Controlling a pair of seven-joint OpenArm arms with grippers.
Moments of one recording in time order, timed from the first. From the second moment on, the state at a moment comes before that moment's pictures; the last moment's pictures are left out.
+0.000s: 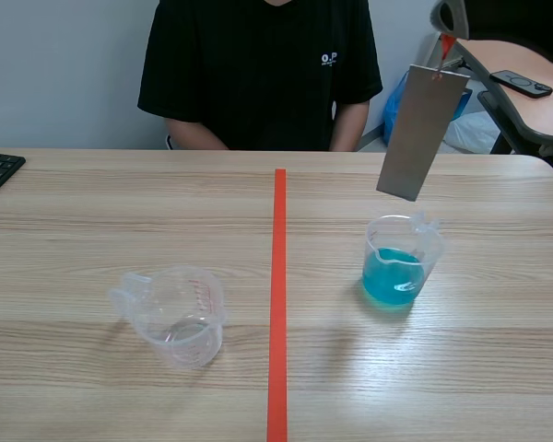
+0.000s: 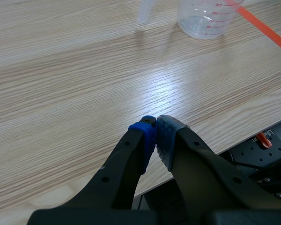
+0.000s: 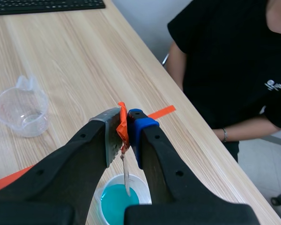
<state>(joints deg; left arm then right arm) 47.0 -23.9 -24.1 68.9 12.4 -42.7 -53.9 10.7 50.8 -1.2 108.8 56.9 44.4 -33.6</state>
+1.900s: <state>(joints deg) 47.0 -23.9 -24.1 68.8 12.4 -42.7 -53.9 23.7 24.8 -34.7 108.8 47.2 43.1 -37.0</state>
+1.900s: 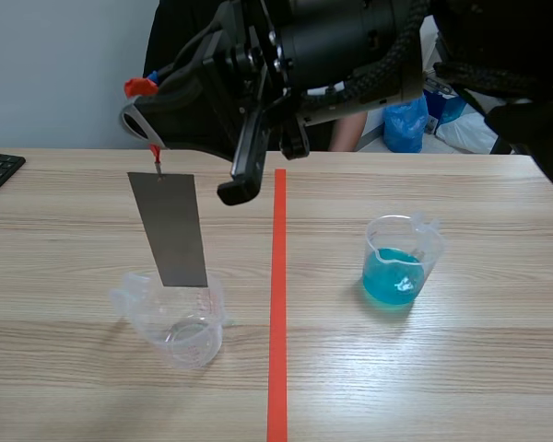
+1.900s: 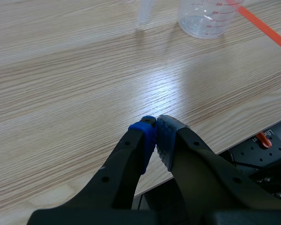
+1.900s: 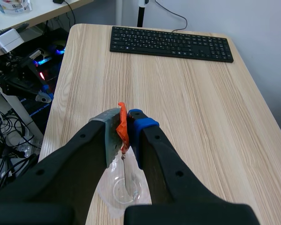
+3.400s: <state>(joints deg) 47.0 -23.9 -24.1 68.8 12.4 -42.7 -53.9 23.4 16.3 -41.9 89.0 23.0 42.9 -21.0</state>
